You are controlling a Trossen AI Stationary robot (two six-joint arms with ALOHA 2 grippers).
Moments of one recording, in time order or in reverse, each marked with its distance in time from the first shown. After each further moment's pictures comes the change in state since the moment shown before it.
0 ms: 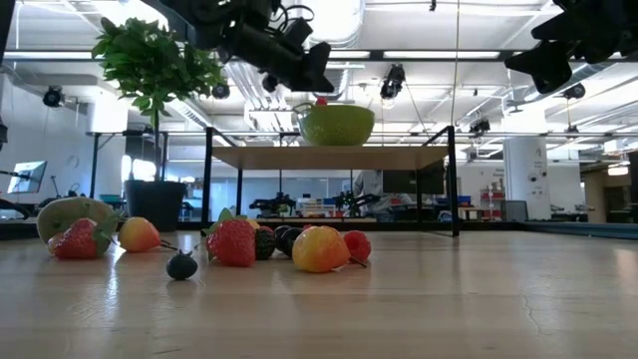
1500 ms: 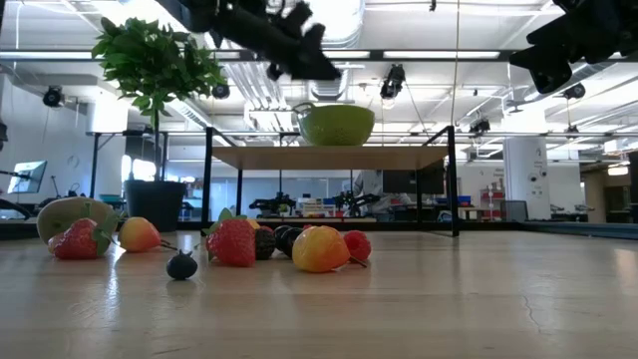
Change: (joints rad) left arm -0.046 -0.054 0.037 -0.145 0.108 0.029; right arm 0.000 0.000 0.000 0.000 0.000 0.000
